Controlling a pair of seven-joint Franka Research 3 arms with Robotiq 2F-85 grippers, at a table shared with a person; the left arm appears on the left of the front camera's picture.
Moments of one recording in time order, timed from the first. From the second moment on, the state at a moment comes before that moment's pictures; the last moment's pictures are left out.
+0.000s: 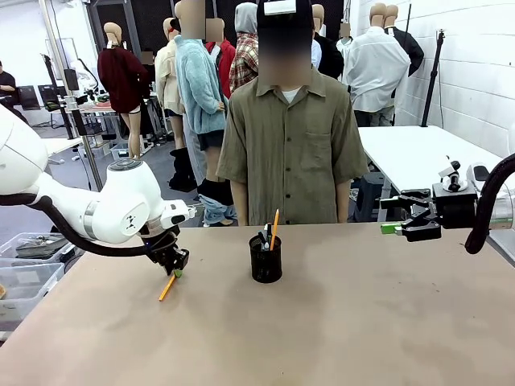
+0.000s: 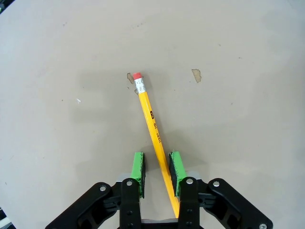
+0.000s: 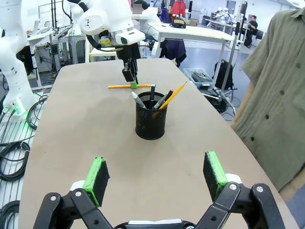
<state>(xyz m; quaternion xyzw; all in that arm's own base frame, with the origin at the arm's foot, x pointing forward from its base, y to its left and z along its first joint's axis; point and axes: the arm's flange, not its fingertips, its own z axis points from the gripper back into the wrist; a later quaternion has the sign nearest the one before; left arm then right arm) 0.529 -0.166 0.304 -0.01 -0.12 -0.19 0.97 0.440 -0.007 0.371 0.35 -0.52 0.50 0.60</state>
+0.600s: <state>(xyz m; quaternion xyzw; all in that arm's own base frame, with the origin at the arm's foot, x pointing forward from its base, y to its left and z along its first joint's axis) 0.529 -0.172 0.306 -0.01 -0.12 -0.19 0.97 0.440 -0.007 0.371 0.35 -0.52 0.50 0.60</state>
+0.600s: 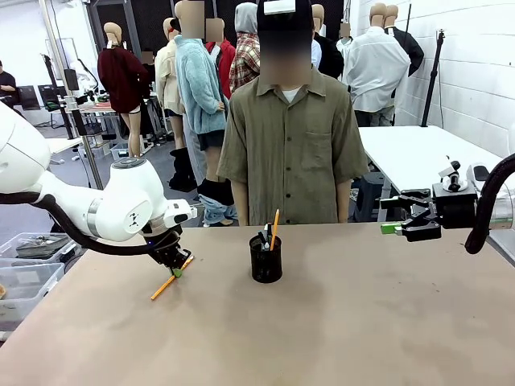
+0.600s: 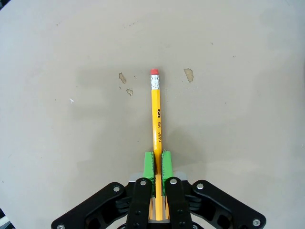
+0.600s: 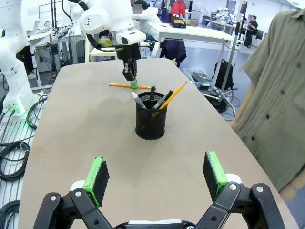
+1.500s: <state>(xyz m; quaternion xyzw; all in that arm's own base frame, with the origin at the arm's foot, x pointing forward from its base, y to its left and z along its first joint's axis) 0.480 -0.198 0.400 -0.10 -0.21 -0.34 0.91 0.440 -0.007 0.371 0.35 -0.52 0.50 0.60</state>
